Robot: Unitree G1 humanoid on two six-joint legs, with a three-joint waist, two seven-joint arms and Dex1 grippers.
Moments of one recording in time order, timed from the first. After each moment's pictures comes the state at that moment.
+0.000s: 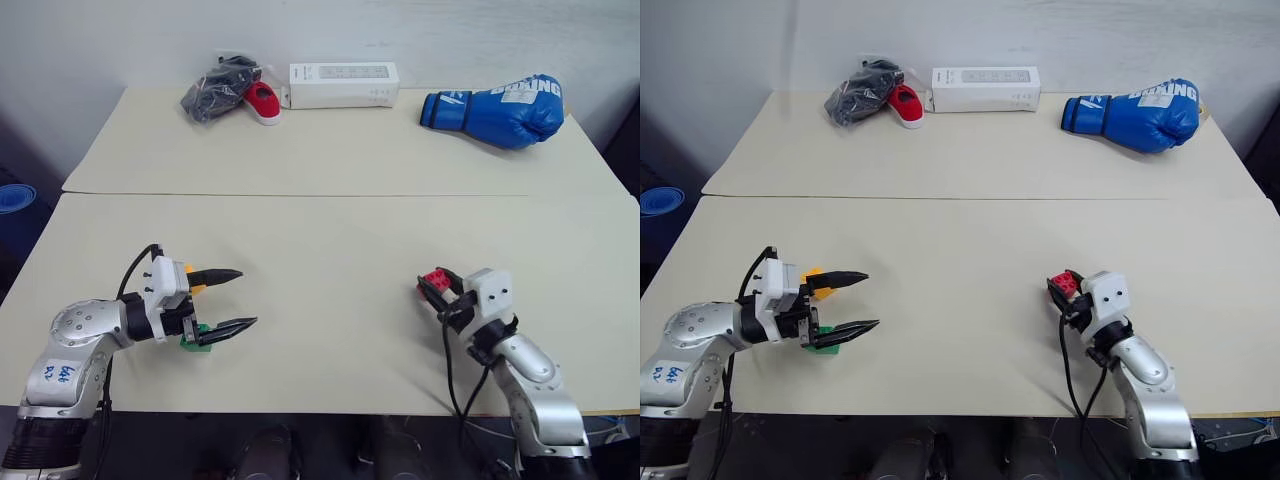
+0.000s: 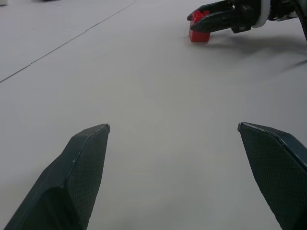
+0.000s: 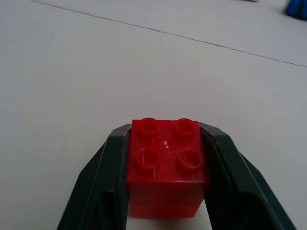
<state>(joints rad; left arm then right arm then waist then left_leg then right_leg) -0.07 0.74 0.19 -0.16 -0.50 0.19 -1.08 0.00 -0.45 -0.13 -0.20 0.32 0.13 0.63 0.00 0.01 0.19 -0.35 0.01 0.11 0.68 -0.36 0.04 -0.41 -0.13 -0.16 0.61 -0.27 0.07</state>
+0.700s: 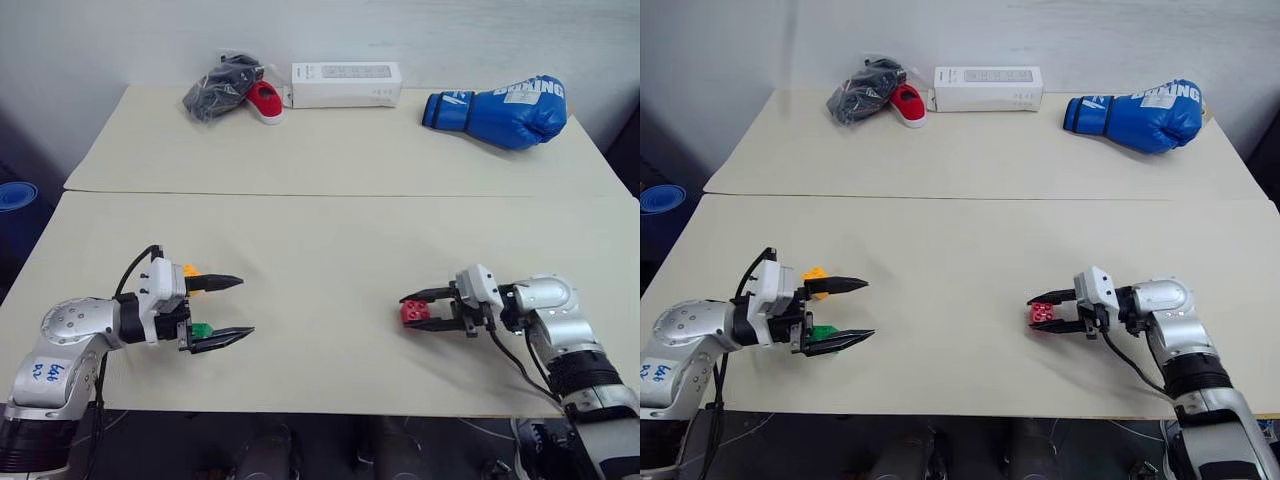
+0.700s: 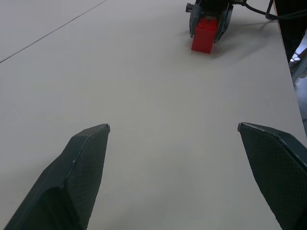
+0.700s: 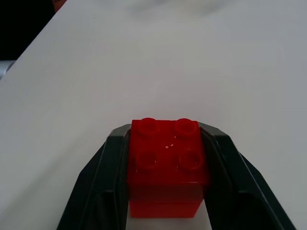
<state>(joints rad) -0.08 0.79 0.19 -0.20 -0.53 0.28 -1.14 -0.52 -0.66 0.16 0.56 0.39 -0.32 1.56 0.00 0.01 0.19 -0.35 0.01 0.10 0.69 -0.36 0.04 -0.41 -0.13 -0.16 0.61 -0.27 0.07</state>
